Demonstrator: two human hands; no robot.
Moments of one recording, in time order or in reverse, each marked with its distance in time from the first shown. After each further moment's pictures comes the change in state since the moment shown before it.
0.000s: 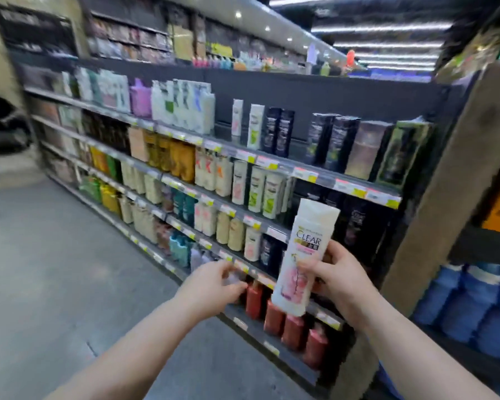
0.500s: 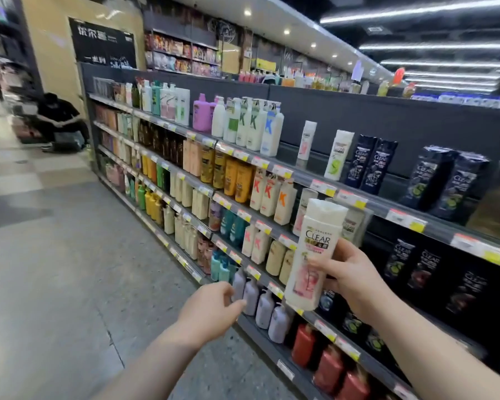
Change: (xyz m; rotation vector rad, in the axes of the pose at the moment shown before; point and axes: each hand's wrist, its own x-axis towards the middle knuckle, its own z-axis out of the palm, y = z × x) left_hand 0.092 -0.172 -0.111 0.000 0.082 -0.188; right_hand 0.158 -0.020 0.193 -0.081 -0.096 -0.025
